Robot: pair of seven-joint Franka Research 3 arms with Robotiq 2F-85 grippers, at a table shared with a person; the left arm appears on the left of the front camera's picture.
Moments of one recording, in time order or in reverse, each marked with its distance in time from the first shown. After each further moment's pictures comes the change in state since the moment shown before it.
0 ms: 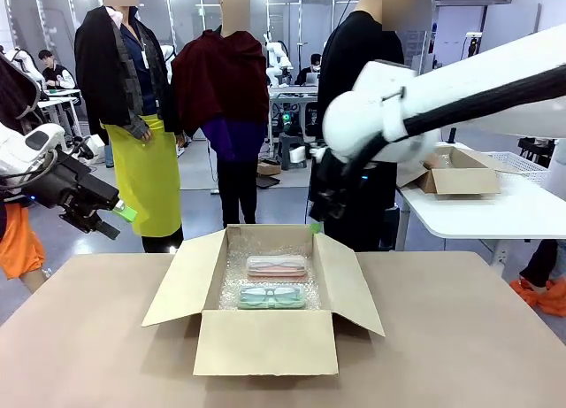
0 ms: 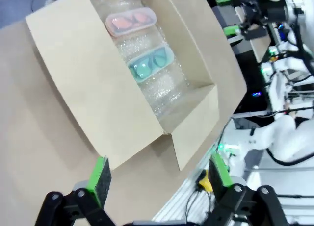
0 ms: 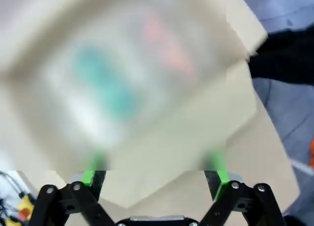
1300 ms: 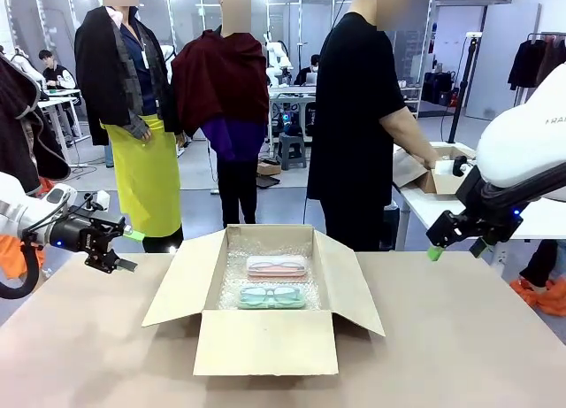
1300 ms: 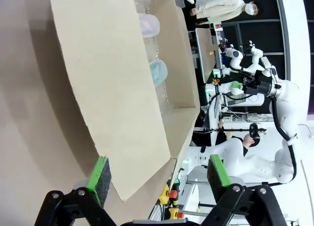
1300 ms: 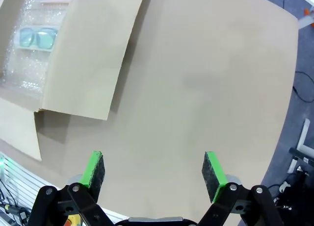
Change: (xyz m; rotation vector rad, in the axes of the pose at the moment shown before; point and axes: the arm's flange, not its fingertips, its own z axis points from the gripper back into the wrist) left arm 0.002 0.142 -0.068 -0.334 -0.019 0.267; right arm -0.219 -0.012 0.082 -0.113 -0.016 -0.613
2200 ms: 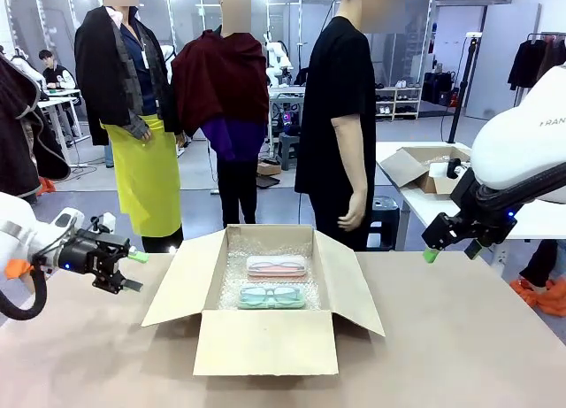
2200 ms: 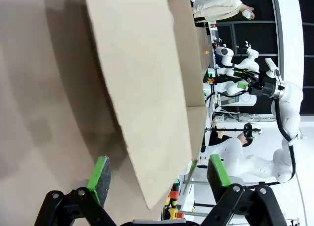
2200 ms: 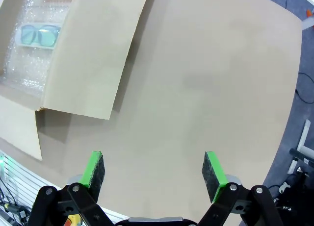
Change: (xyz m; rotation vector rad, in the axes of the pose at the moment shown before) left arm -0.011 0.060 -0.025 -0.051 0.007 0.043; right arm 0.001 0.003 -0.003 0.004 0.005 0.007
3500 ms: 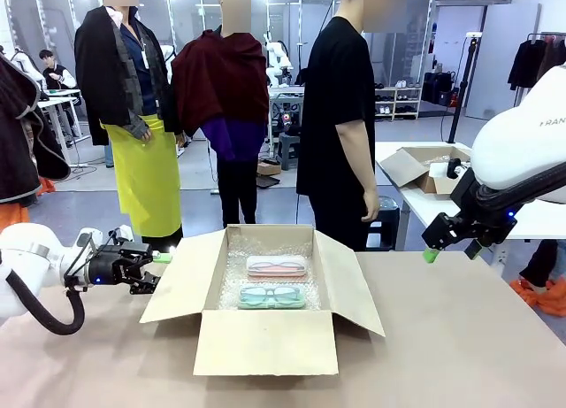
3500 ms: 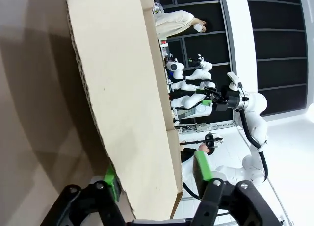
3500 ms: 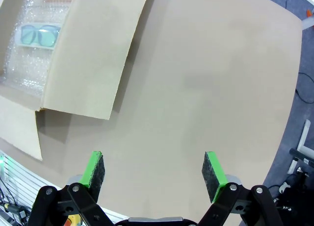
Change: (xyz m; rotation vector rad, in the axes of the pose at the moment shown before) left arm 0.014 0.037 -0.052 -0.271 -0.095 -0.010; right arm 0.000 0.000 0.000 0.000 0.000 0.000
